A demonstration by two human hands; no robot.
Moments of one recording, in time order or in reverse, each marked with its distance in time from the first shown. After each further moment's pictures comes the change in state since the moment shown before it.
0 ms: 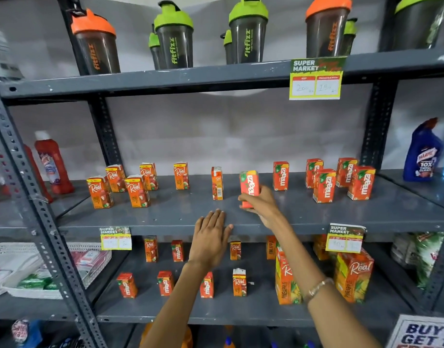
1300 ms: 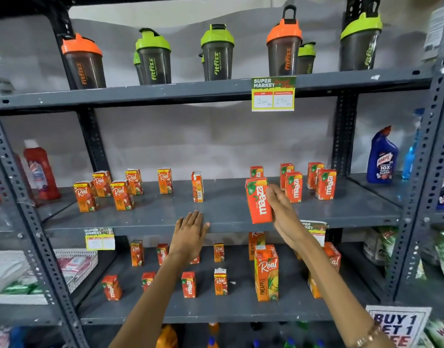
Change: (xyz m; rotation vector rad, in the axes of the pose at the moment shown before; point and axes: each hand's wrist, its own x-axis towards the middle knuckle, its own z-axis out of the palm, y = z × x) left_hand 0.000 -0.002 -0.017 0.068 -0.087 -0.065; right_hand -0.109 -0.035 -0.088 0.110 -0.148 -0.152
